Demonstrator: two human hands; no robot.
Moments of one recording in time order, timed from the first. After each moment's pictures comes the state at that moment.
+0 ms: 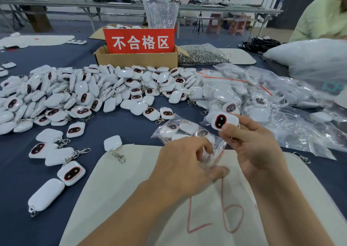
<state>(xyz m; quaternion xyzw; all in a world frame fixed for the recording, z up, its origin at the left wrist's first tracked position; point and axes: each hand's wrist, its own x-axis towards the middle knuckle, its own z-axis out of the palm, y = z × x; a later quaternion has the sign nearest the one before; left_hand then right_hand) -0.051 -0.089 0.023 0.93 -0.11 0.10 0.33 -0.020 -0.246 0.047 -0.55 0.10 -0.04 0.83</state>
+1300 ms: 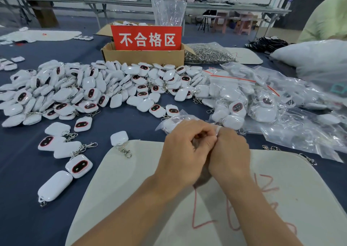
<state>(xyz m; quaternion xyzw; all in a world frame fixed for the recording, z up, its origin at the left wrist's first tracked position) -0.044 -0.082 0.022 0.80 -0.16 0.26 0.51 -0.033 -0.195 0.029 -0.96 0.05 -0.11 0.24</state>
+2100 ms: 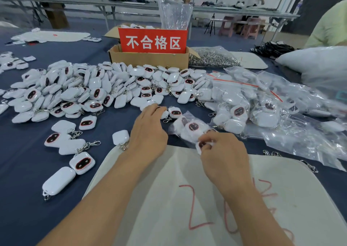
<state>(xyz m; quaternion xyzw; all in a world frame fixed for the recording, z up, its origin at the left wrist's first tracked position) 0.002 -0.012 0.015 0.95 0.03 0.15 0.29 -0.040 -0.197 0.033 -0.94 0.01 -0.09 0.32</state>
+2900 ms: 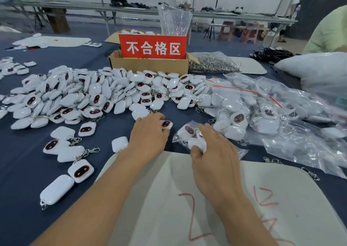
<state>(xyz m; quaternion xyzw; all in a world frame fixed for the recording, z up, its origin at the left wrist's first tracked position) 0.030 -0.004 0.009 0.96 0.06 0.12 0.24 -0.036 -0.181 0.020 -0.94 -0.05 -0.15 0.29</state>
